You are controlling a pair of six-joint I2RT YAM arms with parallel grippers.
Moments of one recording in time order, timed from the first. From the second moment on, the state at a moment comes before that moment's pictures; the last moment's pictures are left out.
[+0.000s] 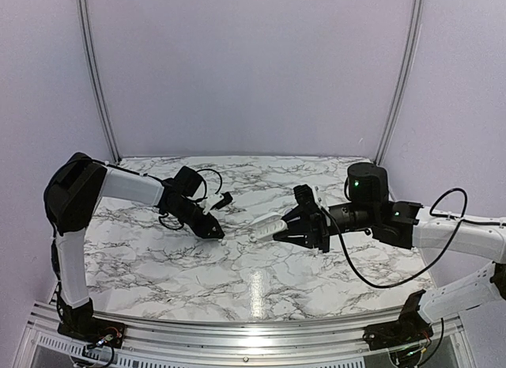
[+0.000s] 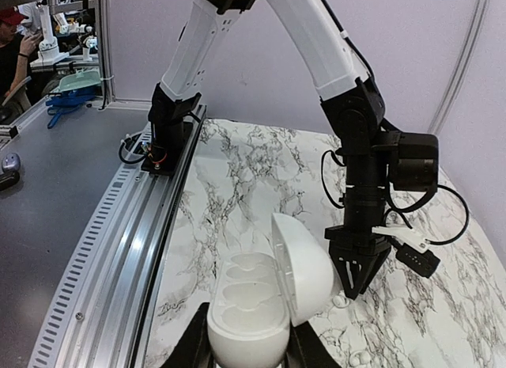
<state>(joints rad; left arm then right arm) -0.58 2.03 1.25 -0.30 0.51 0.23 0.83 1.18 0.77 0.10 -0.75 -0.34</state>
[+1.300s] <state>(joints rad) -0.62 1.81 0.97 -0.15 0.61 0.20 0.82 1.19 0.77 0.10 -0.75 -0.31</state>
